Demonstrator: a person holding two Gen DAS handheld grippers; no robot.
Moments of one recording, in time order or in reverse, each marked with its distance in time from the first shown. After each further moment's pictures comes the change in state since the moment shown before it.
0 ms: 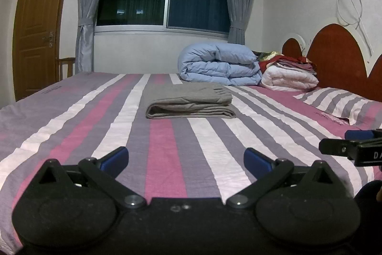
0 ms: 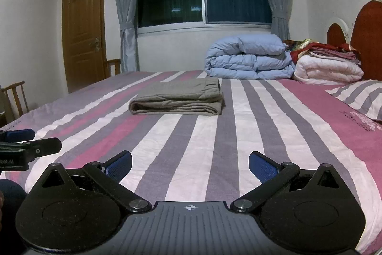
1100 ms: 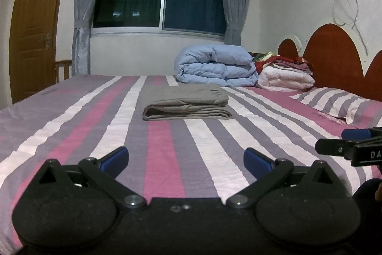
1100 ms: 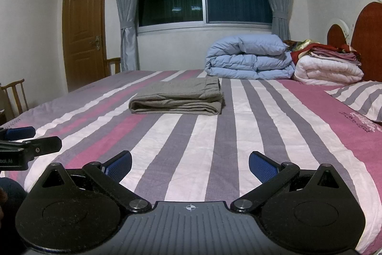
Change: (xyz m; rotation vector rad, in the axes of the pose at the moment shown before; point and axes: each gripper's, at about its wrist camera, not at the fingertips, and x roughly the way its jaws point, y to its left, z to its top) left arm 0.000 0.005 0.004 0.015 -0.007 -0.018; right arm 0.000 0.001 -0.001 -0.001 0.001 0.000
